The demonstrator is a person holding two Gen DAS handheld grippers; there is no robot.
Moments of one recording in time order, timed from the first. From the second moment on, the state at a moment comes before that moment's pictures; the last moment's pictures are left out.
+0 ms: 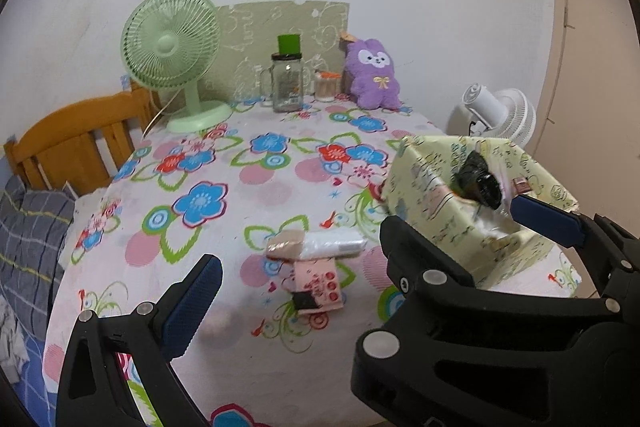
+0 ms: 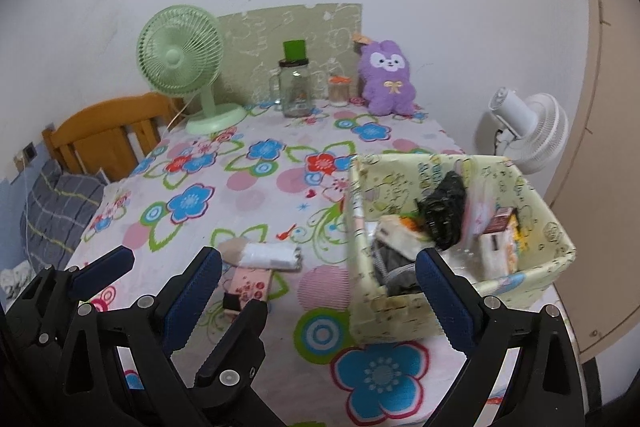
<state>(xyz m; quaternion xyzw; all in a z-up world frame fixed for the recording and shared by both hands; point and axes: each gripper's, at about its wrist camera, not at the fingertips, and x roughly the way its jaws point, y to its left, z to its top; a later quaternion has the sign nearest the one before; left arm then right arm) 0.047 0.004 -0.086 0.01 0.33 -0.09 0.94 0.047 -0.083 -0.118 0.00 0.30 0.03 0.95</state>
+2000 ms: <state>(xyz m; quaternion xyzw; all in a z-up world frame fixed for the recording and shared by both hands) 0.113 0.057 -0.167 0.09 0.43 -0.08 0.89 0.147 -0.013 -0.208 -0.07 0.45 0.15 0.88</state>
